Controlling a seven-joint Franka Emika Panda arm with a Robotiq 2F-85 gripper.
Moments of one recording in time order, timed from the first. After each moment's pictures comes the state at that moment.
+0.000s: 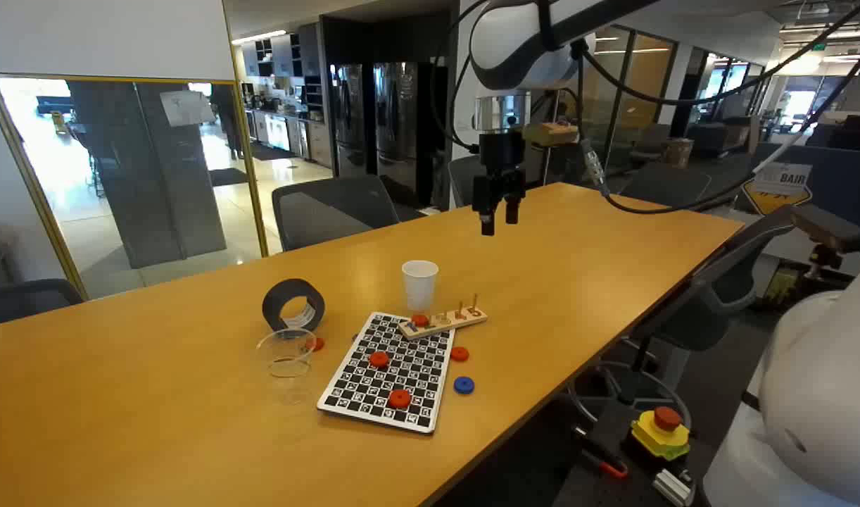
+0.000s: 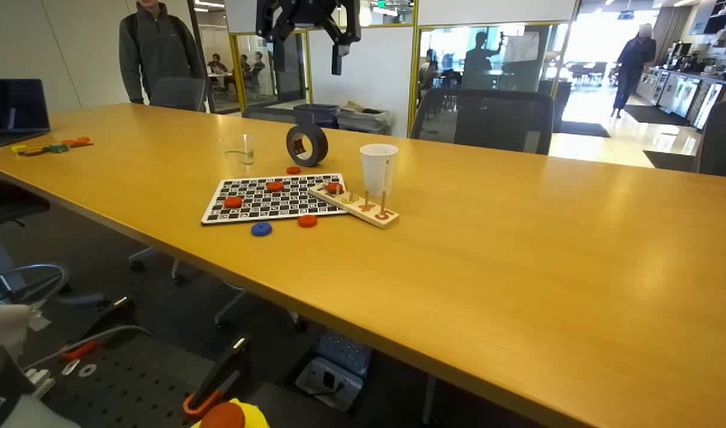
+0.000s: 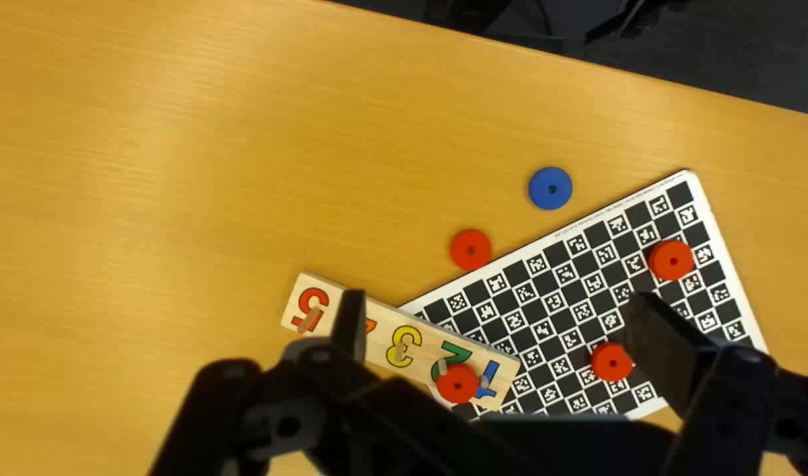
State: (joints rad) arm -0.05 -0.26 -0.16 -2.15 -0.07 1.78 -0.27
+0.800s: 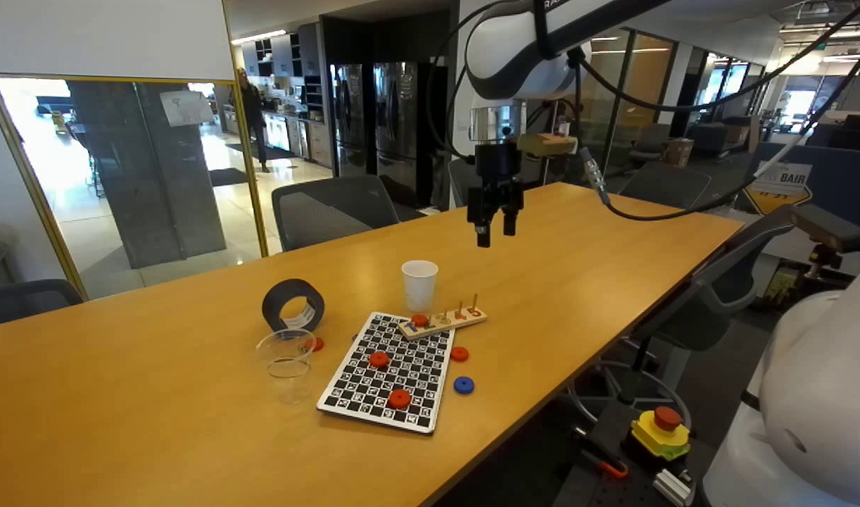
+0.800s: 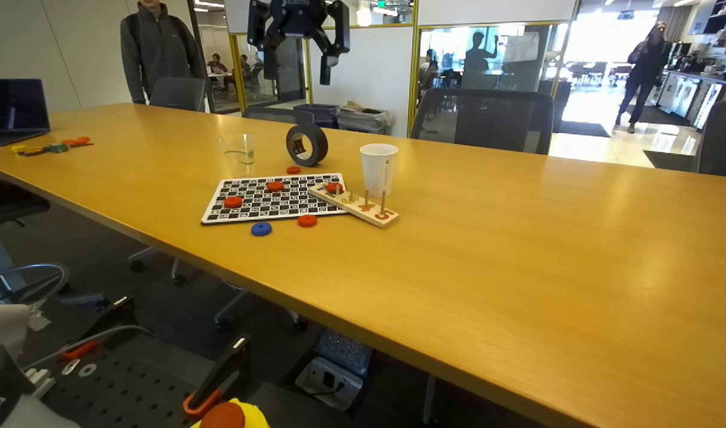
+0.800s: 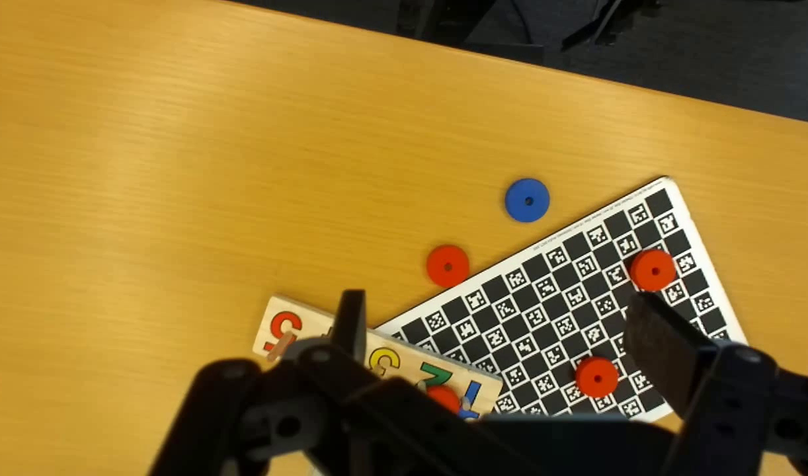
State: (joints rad) arm -0.05 -0.26 -0.13 -2.19 -0.04 1.79 -0.23
